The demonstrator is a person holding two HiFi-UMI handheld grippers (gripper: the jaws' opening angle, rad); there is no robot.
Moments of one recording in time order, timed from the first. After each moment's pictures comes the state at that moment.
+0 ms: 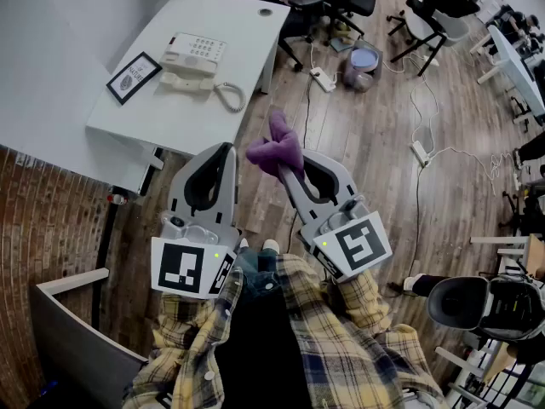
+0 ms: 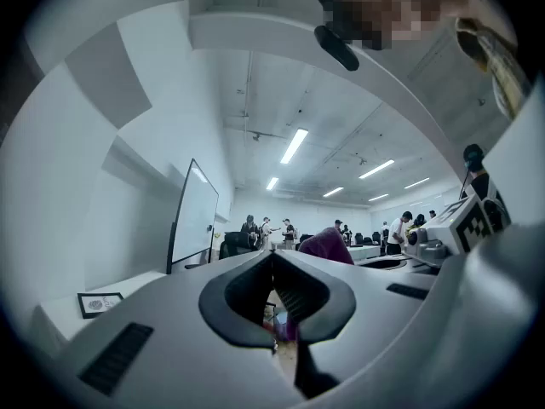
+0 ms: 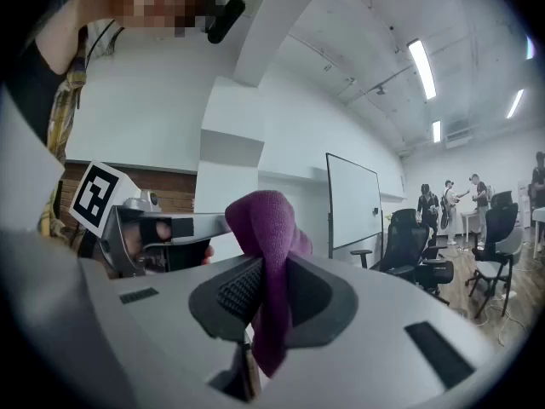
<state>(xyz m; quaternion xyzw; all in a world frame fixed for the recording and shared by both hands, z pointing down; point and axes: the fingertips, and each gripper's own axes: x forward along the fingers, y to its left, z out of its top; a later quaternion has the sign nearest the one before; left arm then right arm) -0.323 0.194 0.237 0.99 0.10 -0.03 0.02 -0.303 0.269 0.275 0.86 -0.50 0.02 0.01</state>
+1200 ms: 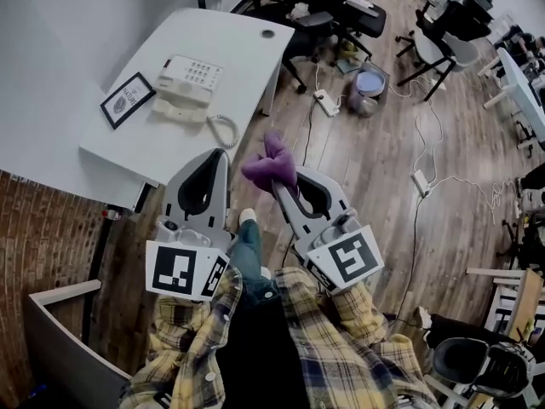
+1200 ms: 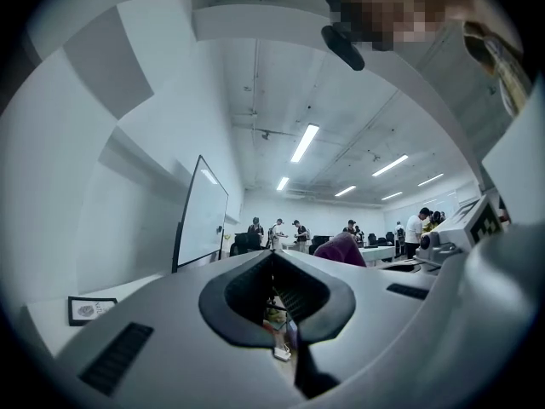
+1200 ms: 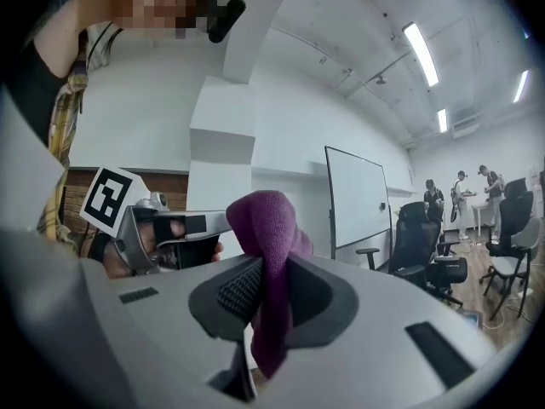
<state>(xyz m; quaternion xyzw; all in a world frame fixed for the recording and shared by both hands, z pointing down) -0.226 0.178 0.248 1.00 0.06 -0.04 0.03 -0.213 0.259 0.290 0.85 -0.53 0.03 0.00</state>
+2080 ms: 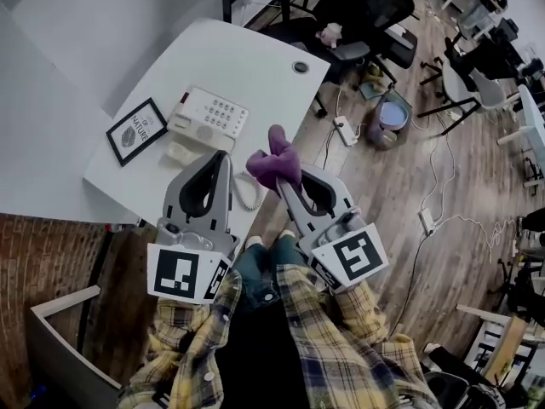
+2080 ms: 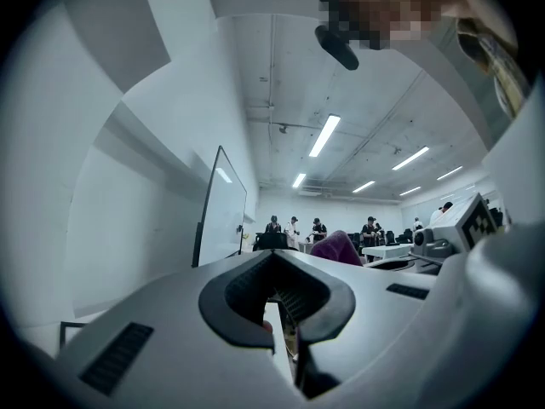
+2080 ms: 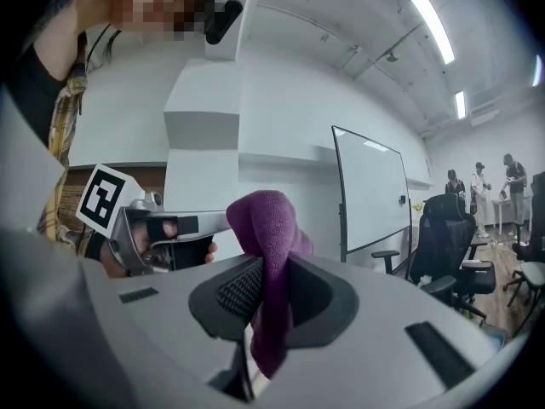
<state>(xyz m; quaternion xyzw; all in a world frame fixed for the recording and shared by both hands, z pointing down) -0.079 0.048 0.246 1.00 0.01 -0.03 0.02 -0.050 0.129 0.289 0.82 -0.57 0.04 0.01</state>
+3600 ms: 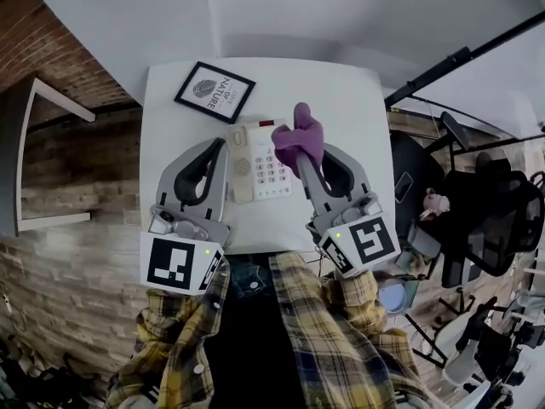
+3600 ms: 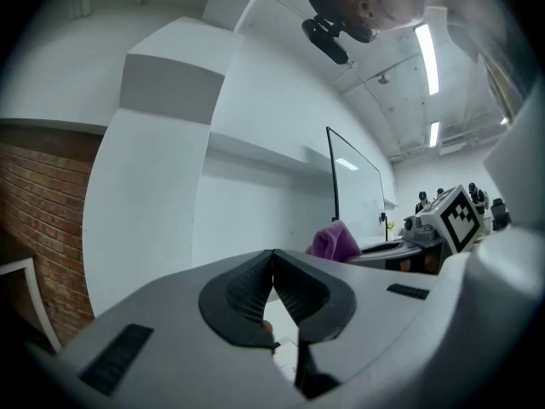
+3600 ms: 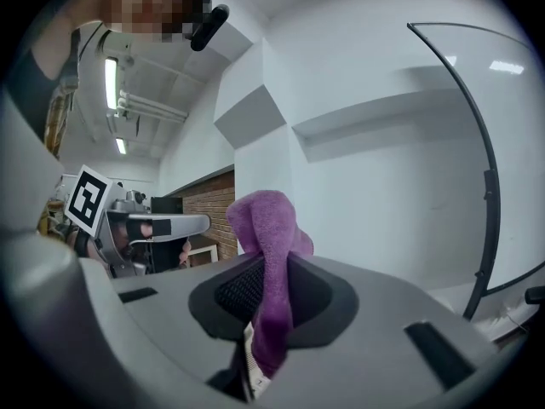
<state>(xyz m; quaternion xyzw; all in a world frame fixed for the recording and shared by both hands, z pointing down) -0.002 -0.103 0.262 0.88 -0.48 0.00 0.01 0.117 -0.102 0.298 0.46 -0.88 0.04 0.05</state>
